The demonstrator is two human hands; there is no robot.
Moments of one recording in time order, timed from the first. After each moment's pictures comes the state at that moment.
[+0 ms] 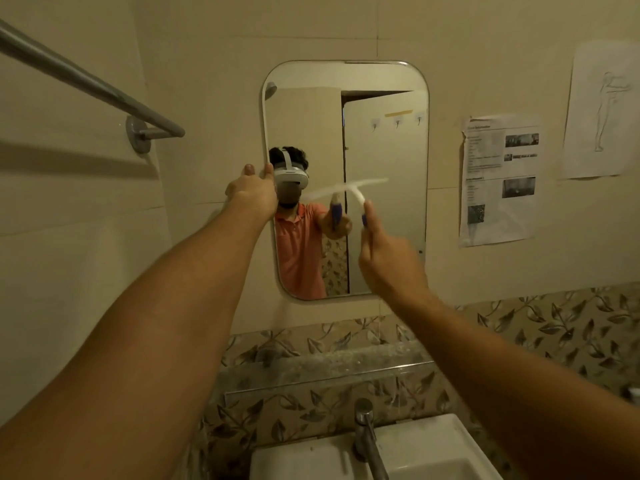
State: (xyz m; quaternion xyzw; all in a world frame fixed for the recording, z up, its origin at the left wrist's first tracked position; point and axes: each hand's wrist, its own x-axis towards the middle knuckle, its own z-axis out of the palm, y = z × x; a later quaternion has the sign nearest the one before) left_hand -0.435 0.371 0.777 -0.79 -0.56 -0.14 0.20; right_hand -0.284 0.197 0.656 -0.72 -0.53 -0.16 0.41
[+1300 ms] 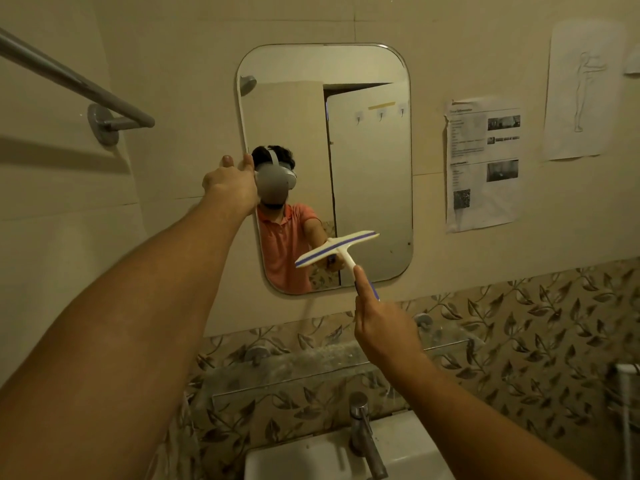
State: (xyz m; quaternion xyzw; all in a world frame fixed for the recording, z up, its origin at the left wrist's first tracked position) left_hand -0.433 0.364 0.771 -0.78 -0.57 -0.13 0.24; right_hand -0.277 0.194 0.534 -0.79 -0.51 -0.14 0.31
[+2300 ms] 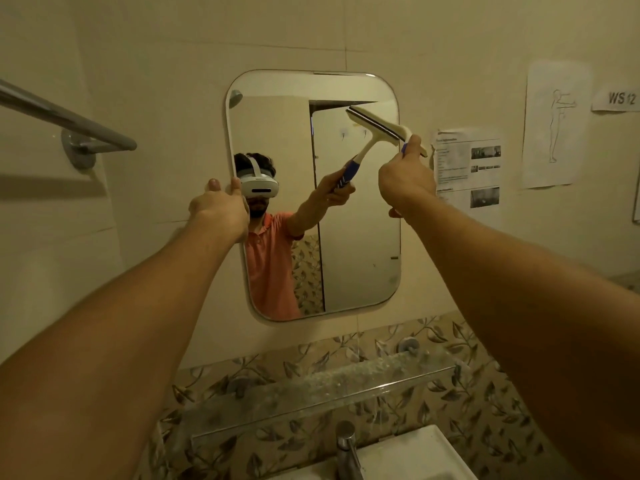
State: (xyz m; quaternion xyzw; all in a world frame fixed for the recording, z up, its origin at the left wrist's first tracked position) left_hand -0.427 0.374 0.778 -0.78 -0.57 -0.11 0.25; right_hand -0.228 0.204 0.793 -0.74 -0.31 -0.05 0.59
